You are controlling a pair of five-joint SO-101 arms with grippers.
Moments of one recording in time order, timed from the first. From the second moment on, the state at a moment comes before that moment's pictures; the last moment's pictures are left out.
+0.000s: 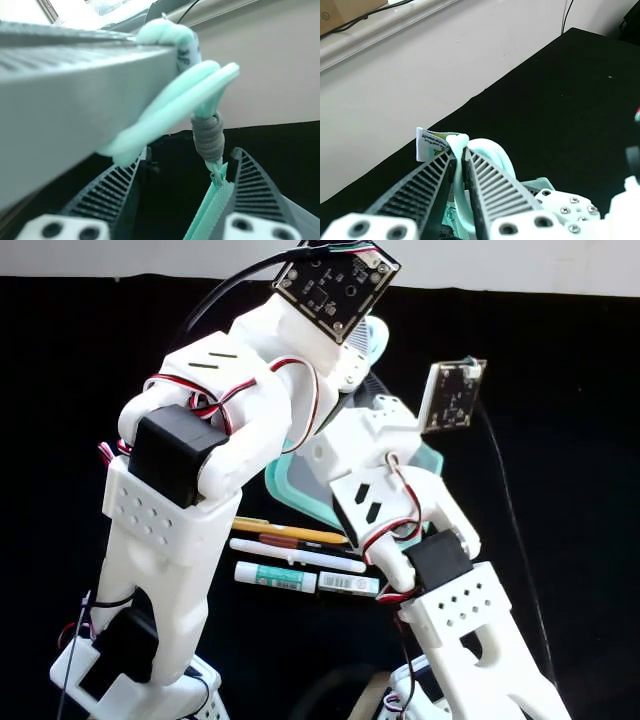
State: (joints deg) left arm 28.2 -8.4 -40.7 80.4 -8.9; right arm -30.0 -48.4 42.0 15.3 -25.5
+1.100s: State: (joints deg) left arm 28.2 -8.4 -40.7 83.6 -8.9; right arm -29.8 -48.4 61.1 -13.8 -14.1
